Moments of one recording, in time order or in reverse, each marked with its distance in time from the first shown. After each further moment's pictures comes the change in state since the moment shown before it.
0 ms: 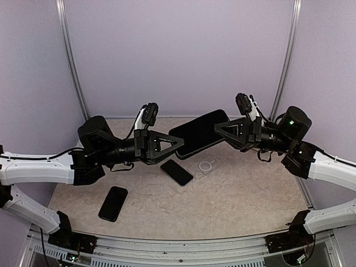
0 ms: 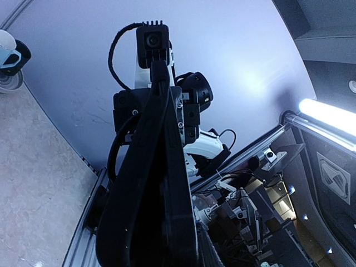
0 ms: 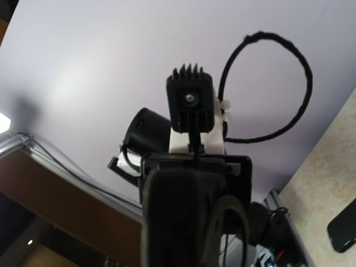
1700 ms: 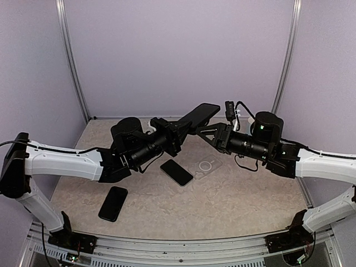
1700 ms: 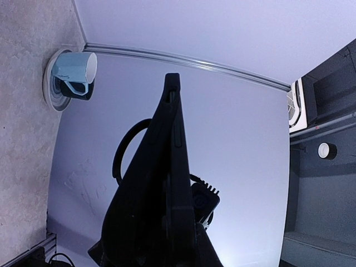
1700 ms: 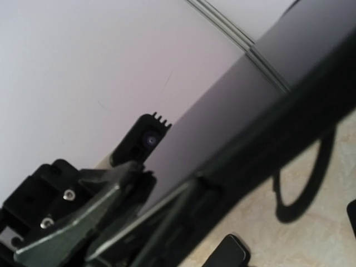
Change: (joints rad) left arm -0.048 0.268 0.164 0.008 -0.708 -0.664; right arm 0.134 0.155 0.056 -0.193 0.556 -0.301
